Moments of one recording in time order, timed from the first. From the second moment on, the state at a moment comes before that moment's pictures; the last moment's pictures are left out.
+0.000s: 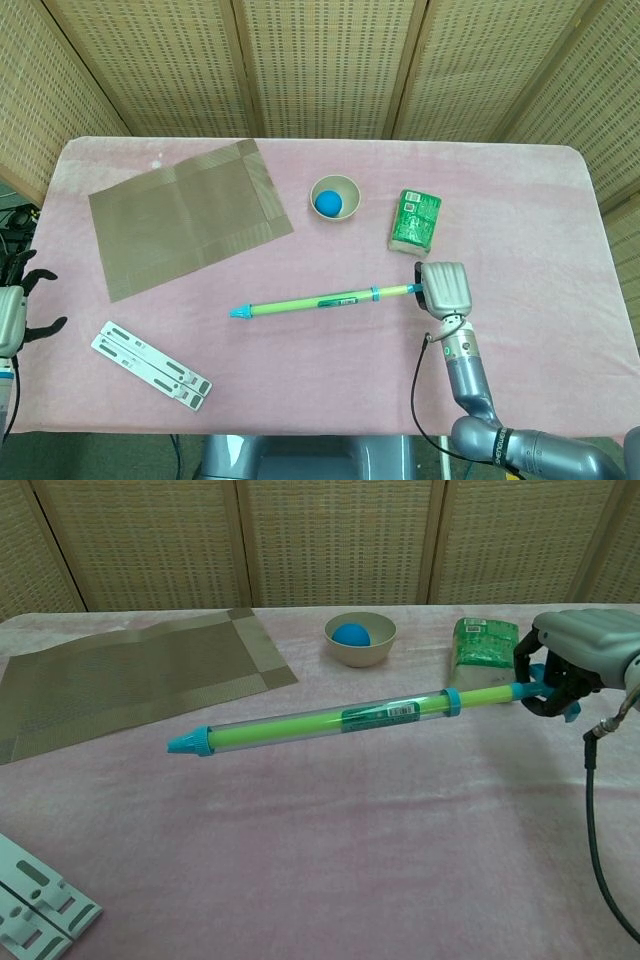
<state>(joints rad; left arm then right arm) -0.18 -1.12 -0.19 -1.68 1.21 1.33 0.21 0.57 -1.59 0.30 -1.61 -0.89 1.21 -0.77</state>
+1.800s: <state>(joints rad) -0.73 -1.13 -0.25 -1.89 0.60 0.98 0.58 0.70 -1.57 0.32 -1.60 -0.74 1.25 -0.77</state>
